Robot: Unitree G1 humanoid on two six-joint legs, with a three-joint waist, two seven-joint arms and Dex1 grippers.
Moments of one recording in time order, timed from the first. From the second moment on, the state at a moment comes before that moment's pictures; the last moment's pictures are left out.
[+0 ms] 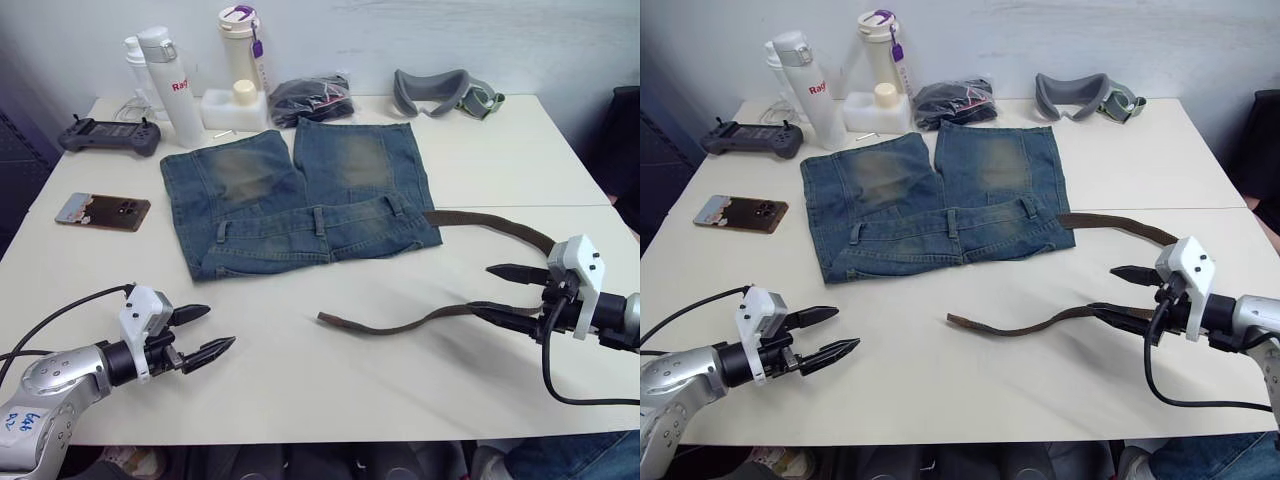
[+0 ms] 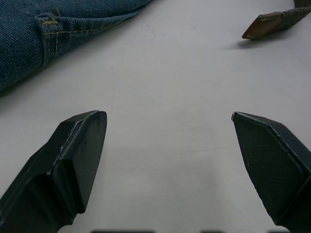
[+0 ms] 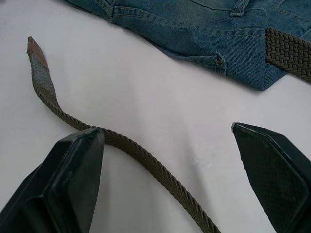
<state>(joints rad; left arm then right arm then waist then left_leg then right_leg) 0.21 0.76 0.32 -0.39 -0.57 0.55 -0.78 -0.03 -0.95 -0.35 -0.20 0.57 0.53 1.09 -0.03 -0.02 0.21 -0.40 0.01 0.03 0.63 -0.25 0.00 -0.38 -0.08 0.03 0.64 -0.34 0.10</state>
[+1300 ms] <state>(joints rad) 0.08 0.82 0.21 -0.49 -0.64 0.57 -0.89 -0.41 -0.93 0.32 -0.41 0.33 0.70 1.05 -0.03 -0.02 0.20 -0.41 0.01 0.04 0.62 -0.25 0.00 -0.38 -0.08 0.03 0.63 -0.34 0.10</state>
